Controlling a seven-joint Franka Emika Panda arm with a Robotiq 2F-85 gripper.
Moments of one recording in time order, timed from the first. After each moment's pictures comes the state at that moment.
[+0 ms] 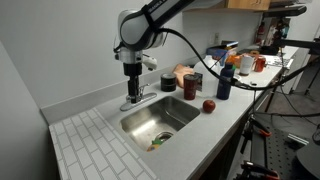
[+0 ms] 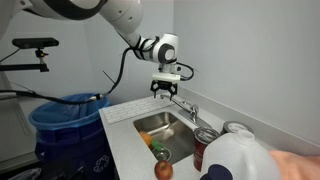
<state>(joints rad) 0.01 0.61 0.20 -1.56 0.00 2.15 -0.47</state>
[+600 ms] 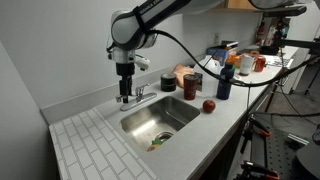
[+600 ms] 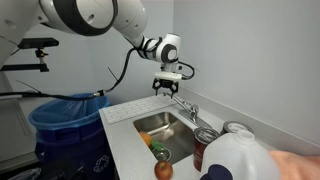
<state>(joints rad) 0.02 0.71 0.21 -1.39 0.00 2.10 -0.47</state>
